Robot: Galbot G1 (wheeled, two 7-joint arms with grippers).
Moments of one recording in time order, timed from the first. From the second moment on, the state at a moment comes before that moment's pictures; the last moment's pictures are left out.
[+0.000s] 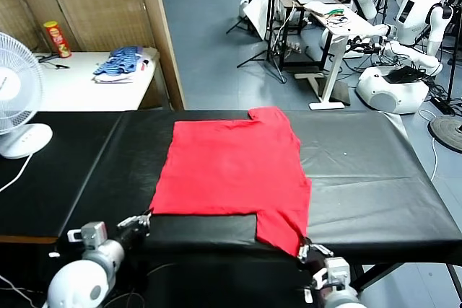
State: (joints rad) left arm 1.59 -1.10 -0.59 -2.23 -0.80 0.55 -0.23; right arm -1.64 1.28 0.52 2.29 0.28 -0.49 0.07
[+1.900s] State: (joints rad) left arm 1.25 -1.19 -0.46 -1.87 -0.67 0.49 -0.18; right arm -1.31 1.15 0.43 1.90 0.27 -0.42 -0.06
